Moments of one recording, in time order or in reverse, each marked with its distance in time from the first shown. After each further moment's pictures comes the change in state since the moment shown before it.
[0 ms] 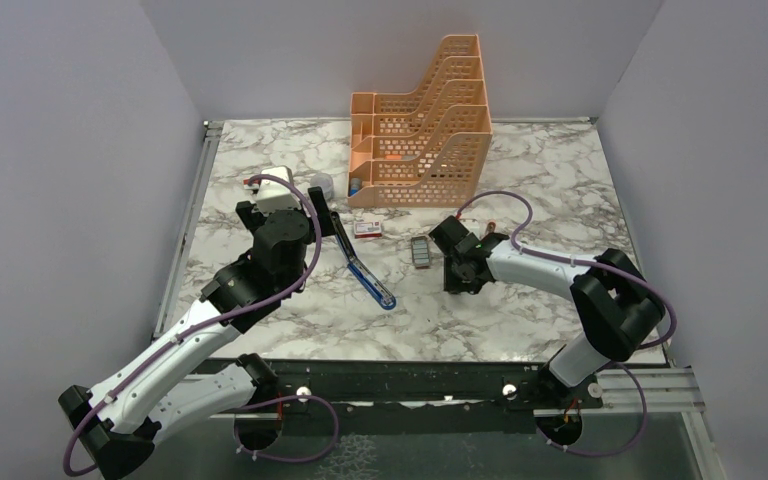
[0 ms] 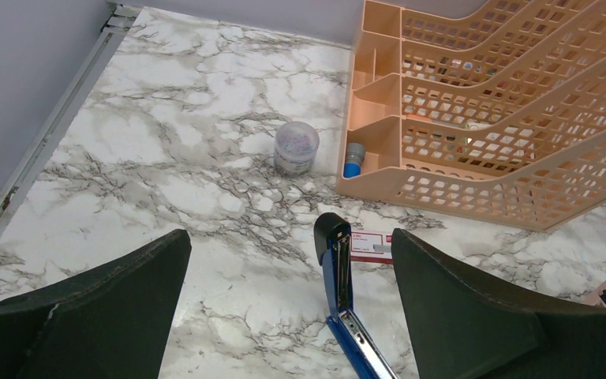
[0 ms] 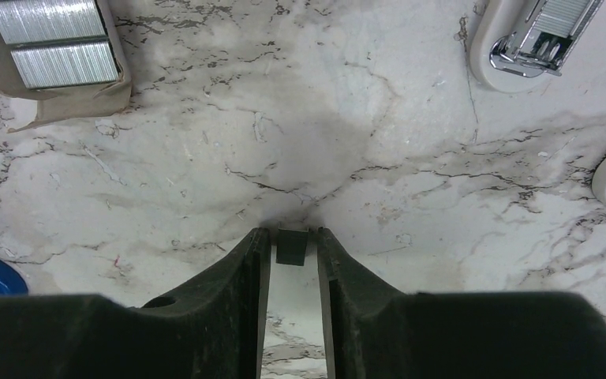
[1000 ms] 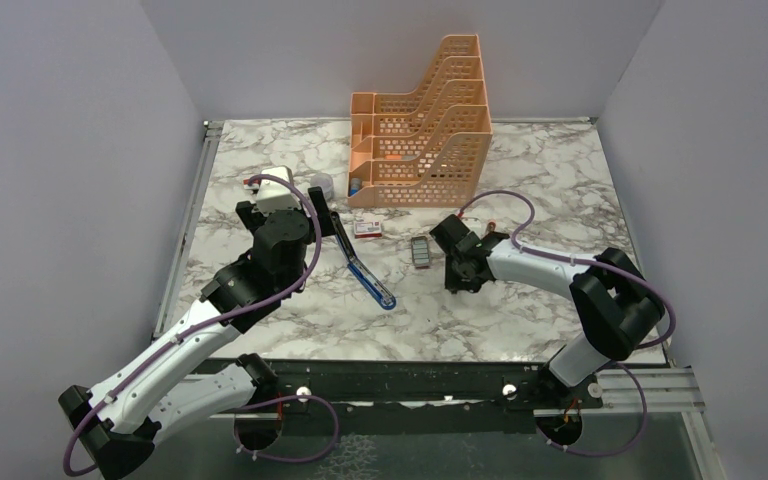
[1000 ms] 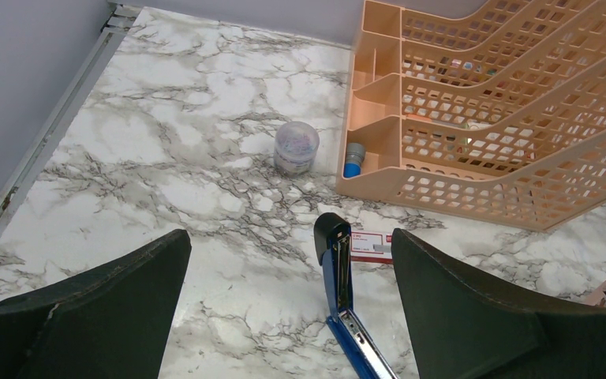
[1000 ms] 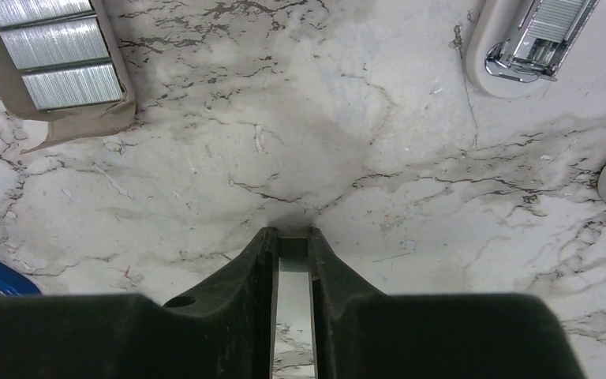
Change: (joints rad) left arm 0.000 0.000 0.000 0.000 0.000 0.000; right arm -0.013 0.005 0.001 0.016 0.002 0.027
